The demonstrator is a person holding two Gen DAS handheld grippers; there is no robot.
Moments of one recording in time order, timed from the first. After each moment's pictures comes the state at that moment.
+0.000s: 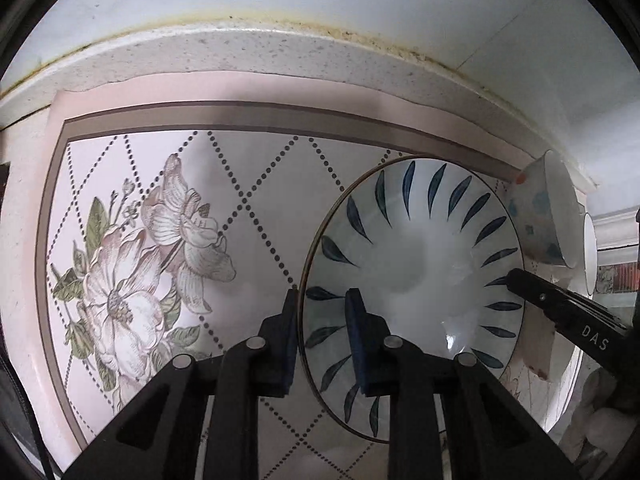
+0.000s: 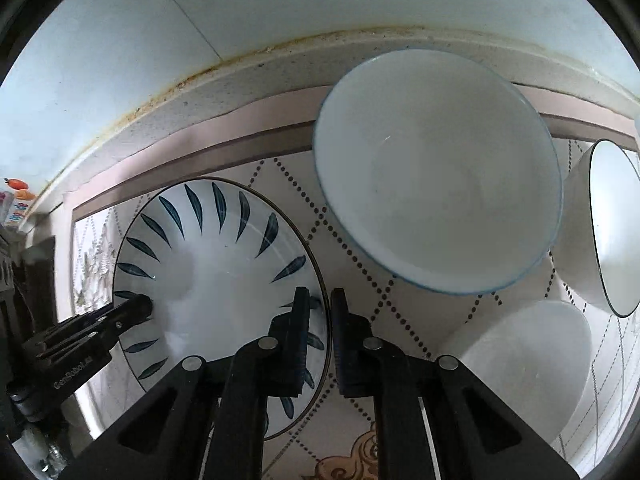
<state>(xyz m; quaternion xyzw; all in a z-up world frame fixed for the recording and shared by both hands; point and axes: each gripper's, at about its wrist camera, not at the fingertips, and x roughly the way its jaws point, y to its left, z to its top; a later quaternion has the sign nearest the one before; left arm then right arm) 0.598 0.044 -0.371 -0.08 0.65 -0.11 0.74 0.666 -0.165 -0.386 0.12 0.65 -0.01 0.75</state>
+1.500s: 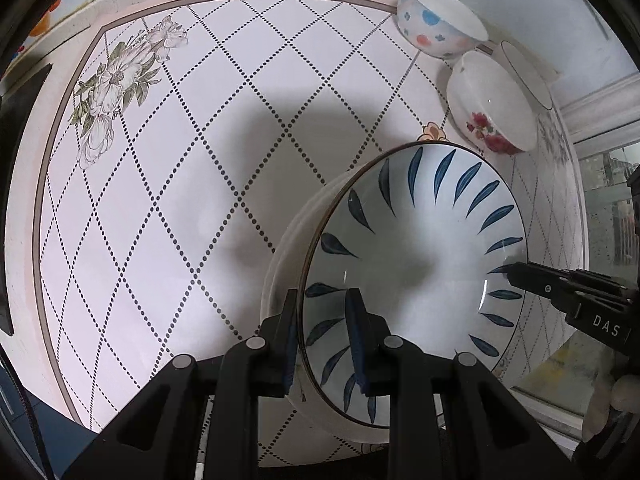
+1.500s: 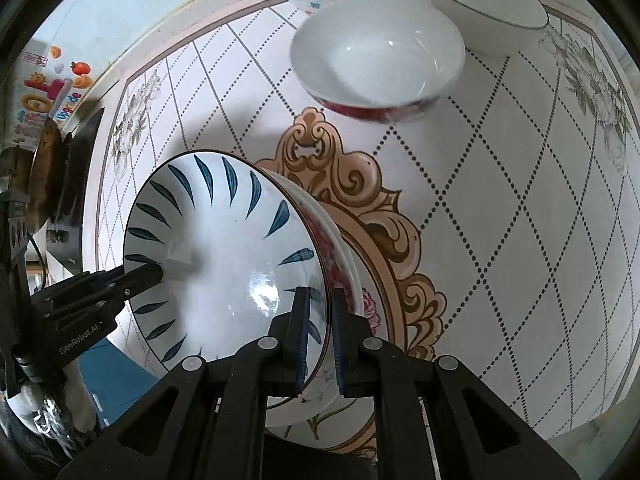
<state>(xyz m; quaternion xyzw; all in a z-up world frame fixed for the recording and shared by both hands) 0.386 -0.018 -0.341 -0.04 0.68 -0.11 0.73 0.438 -0.233 -0.367 0.12 0.69 0.08 0.71</state>
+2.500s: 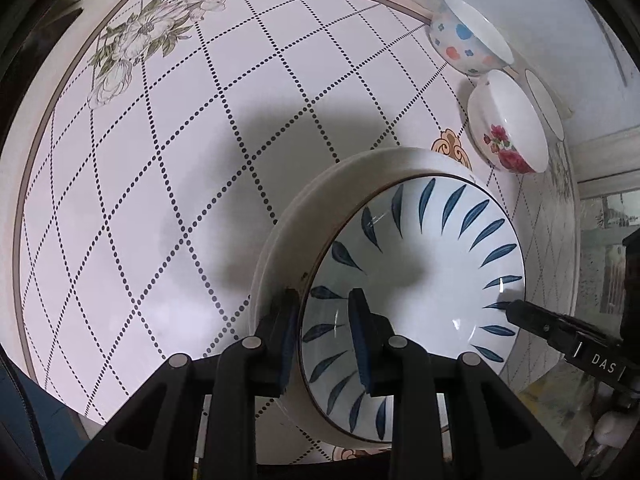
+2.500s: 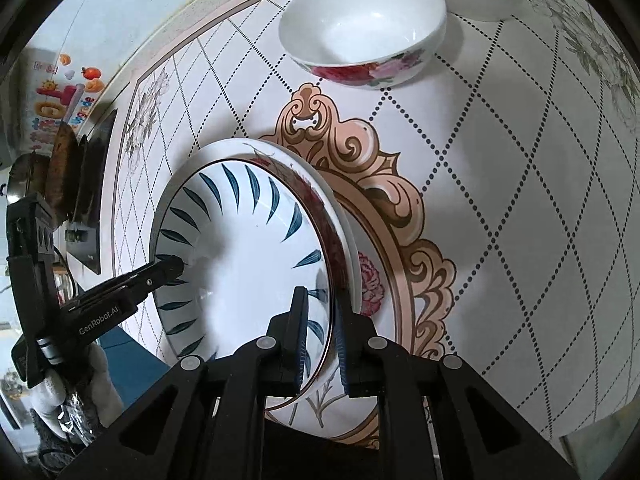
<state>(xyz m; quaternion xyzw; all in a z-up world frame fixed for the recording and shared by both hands) 0.376 -0.012 -0.360 -0.12 0.67 -0.08 0.72 0.421 -0.244 -0.375 0.17 0.69 0.09 0.70</state>
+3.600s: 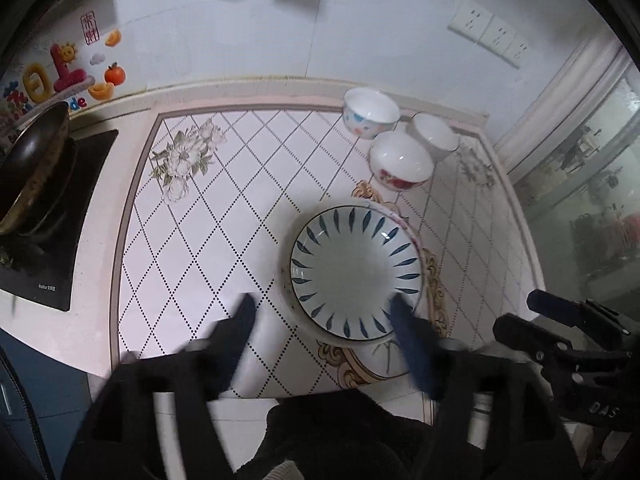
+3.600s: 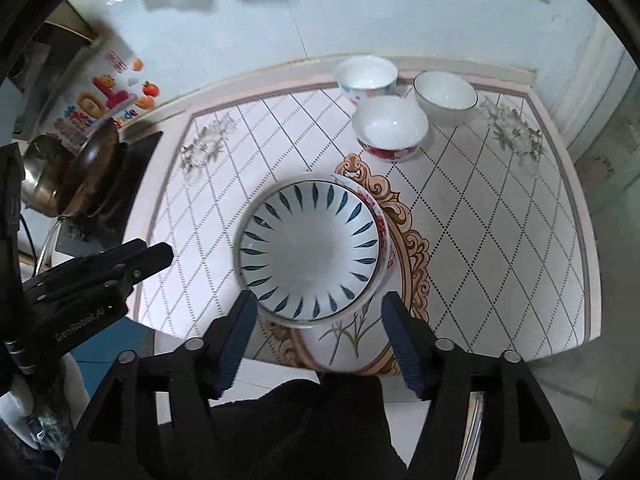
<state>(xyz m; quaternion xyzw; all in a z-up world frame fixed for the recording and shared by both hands) 0.263 0.005 -0.175 -0.04 0.54 -0.13 0.83 0.291 -0.192 -0.195 0.09 0.57 0.05 0.81</state>
